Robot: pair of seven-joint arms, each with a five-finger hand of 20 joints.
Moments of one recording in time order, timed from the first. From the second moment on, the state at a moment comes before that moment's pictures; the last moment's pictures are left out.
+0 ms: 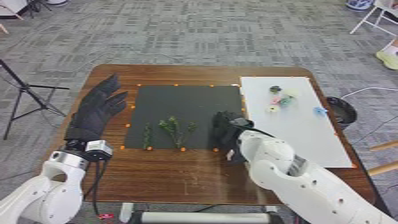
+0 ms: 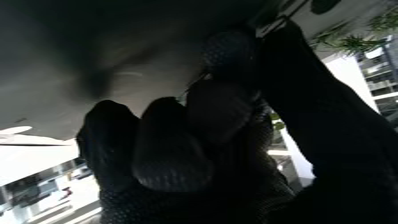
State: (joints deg) left arm 113.4 -37.9 -83.6 -113.4 33.4 7.9 24.5; right arm -69.7 -54.1 40.1 -102.6 -116.1 -8.2 31.3
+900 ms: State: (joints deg) left arm 114.2 -37.8 -84.3 -113.5 33.4 8.0 24.6; right arm -73.2 -50.3 53.1 -111.3 -113.2 -18.6 34.7
